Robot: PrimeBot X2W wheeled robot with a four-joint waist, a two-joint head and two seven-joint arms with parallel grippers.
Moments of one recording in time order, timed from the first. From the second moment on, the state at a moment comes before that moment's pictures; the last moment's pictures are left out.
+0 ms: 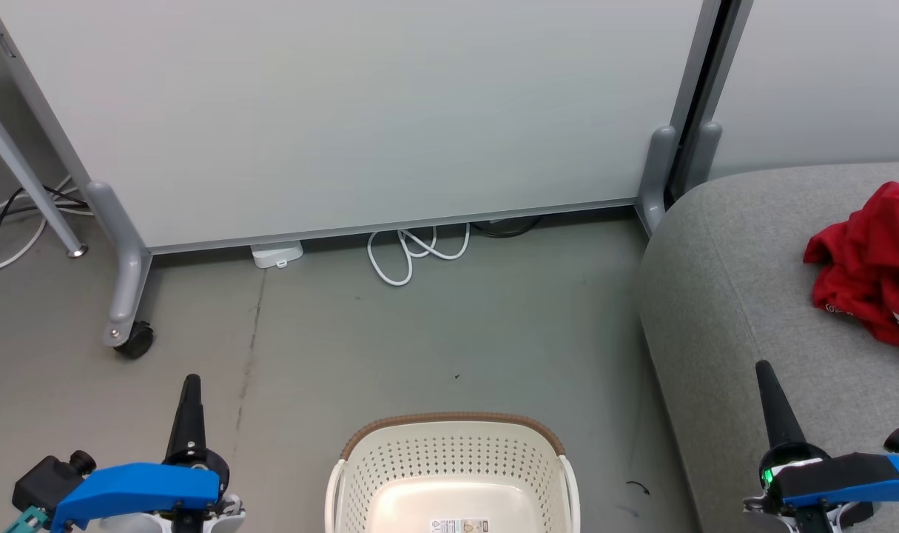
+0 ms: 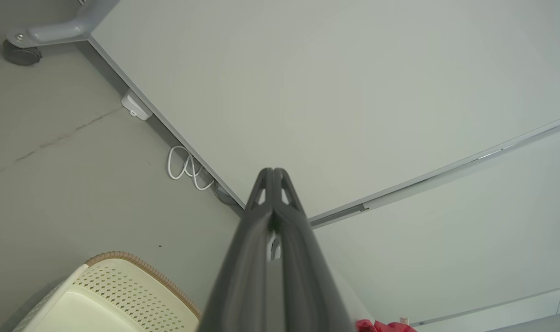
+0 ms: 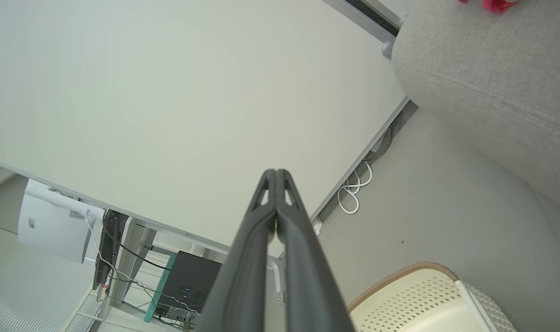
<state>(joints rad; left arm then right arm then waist) -0.05 0.06 0.05 0.26 -1.12 -0.11 -0.01 -0.04 -0.06 -0.08 0.23 1.12 0.13 -0.01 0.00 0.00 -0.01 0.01</state>
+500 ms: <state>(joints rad) -0.07 0.06 0.06 0.26 -1.26 -0.12 0.03 -0.06 -0.06 -0.09 0.23 1.27 0.13 0.03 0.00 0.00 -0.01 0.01</state>
